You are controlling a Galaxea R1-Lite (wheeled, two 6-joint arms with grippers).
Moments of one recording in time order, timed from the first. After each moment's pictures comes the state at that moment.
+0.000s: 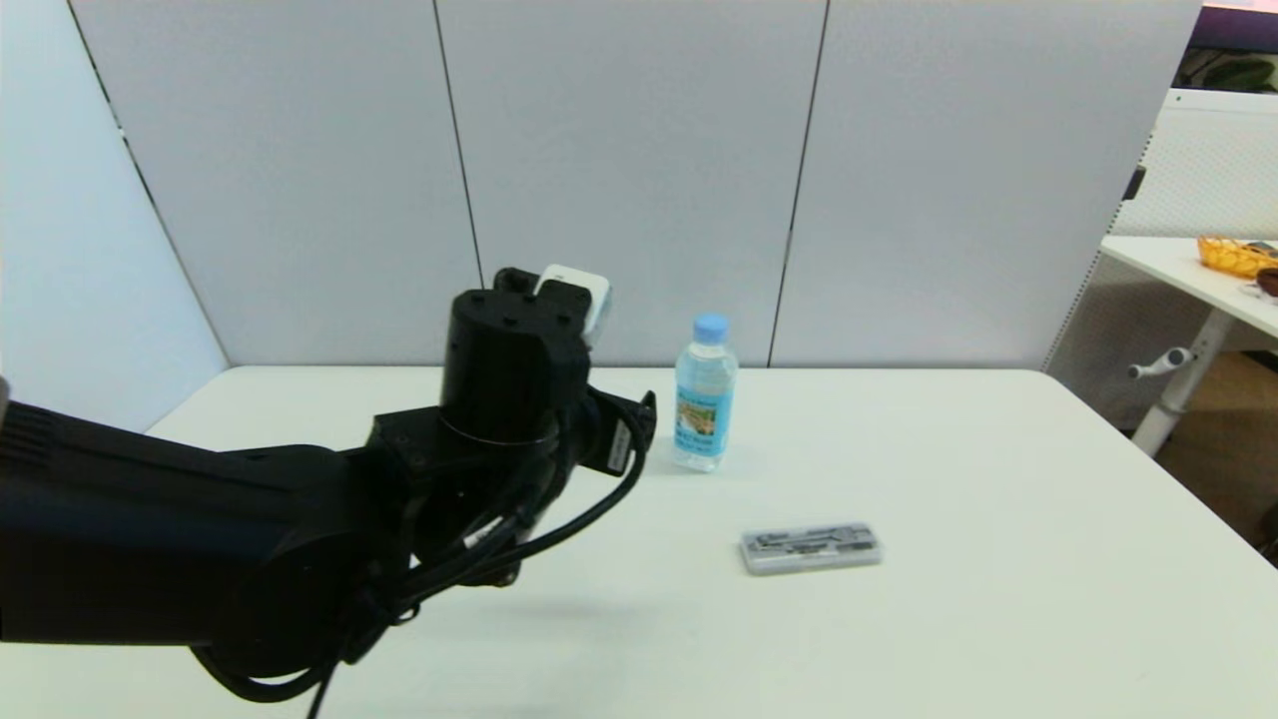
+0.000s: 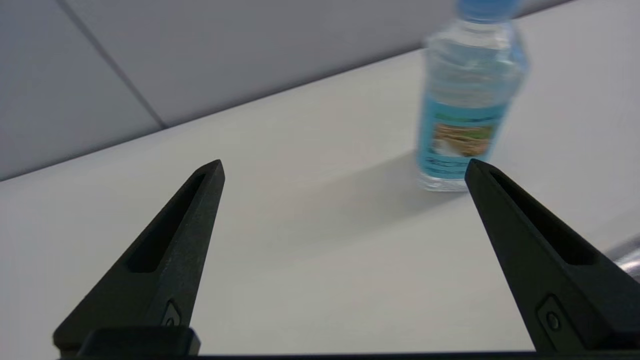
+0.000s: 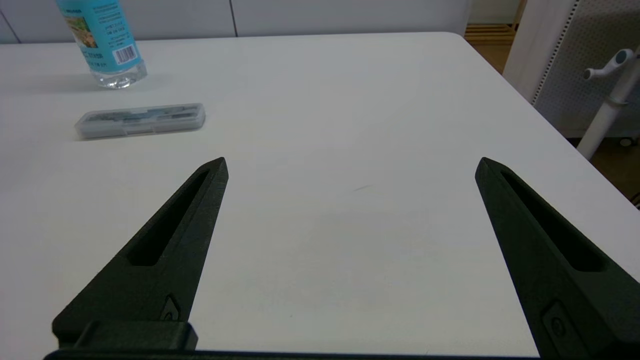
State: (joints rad) left arm -0.83 1.78 -0.95 -0.54 0.56 0.01; right arm -0.01 0.00 0.00 0.00 -0.02 0.02
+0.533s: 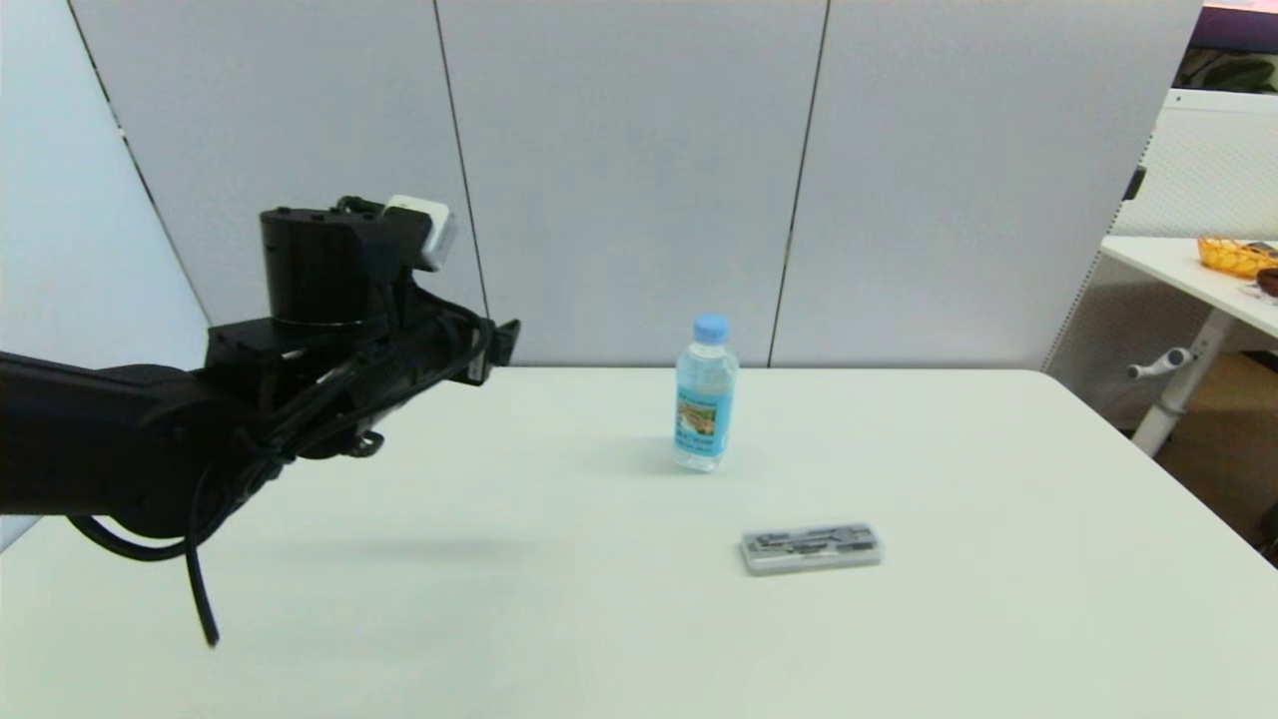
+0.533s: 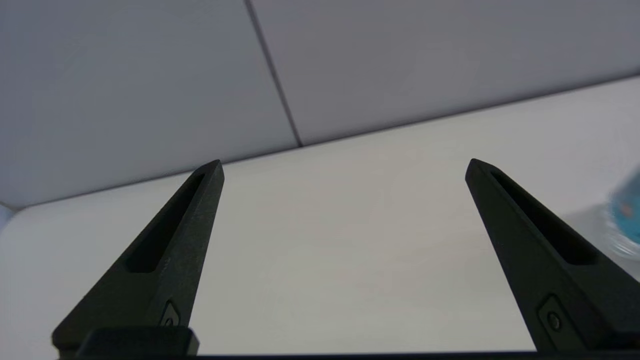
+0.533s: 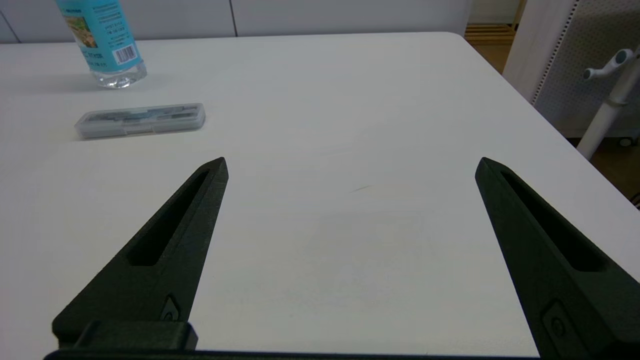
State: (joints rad) left arm -0.47 1.73 -0.98 -0.54 0.36 0.12; right arm -0.01 0.00 0.00 0.00 -0.02 0.02
